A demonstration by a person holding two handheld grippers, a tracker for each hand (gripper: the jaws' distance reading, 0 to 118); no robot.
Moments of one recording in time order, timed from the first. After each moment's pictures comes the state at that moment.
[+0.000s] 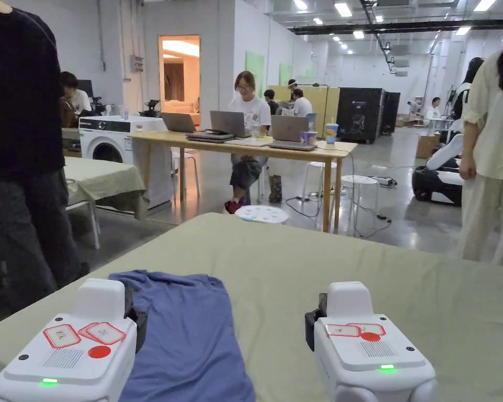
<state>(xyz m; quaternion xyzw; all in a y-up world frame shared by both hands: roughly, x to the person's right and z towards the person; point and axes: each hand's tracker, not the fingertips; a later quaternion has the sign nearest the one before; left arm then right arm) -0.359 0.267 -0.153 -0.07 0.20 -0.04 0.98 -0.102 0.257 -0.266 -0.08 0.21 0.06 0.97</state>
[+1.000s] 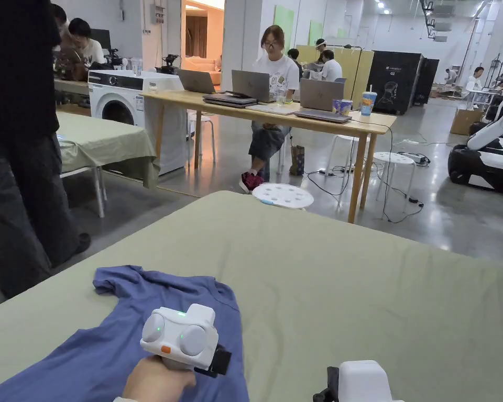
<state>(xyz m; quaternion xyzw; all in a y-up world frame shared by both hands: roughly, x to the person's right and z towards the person) -0.426 0.110 -0.553 -0.43 0.06 0.01 0.90 -0.150 0.179 -0.435 -0.19 0.21 0.10 0.95</state>
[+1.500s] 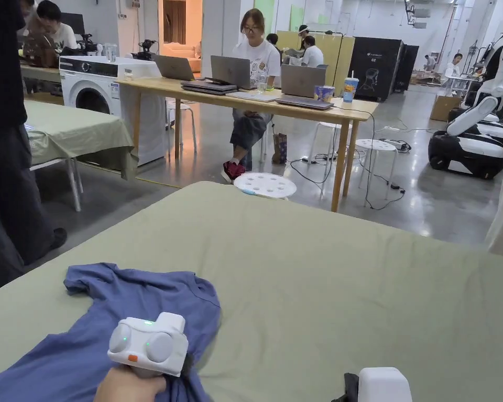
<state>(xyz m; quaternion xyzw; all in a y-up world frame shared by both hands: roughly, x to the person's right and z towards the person) -0.456 0.076 -0.564 -0.44 0.06 0.04 0.89 -0.115 0.168 -0.453 -0.21 0.17 0.09 0.96</state>
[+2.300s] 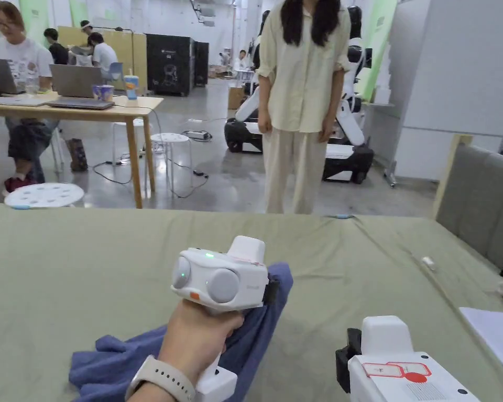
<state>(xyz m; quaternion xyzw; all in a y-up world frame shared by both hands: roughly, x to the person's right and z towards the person) 0.072 0.249 -0.537 -0.26 -0.35 -0.06 0.90 0.209 0.230 -0.339 -0.19 -0.09 0.05 0.98</state>
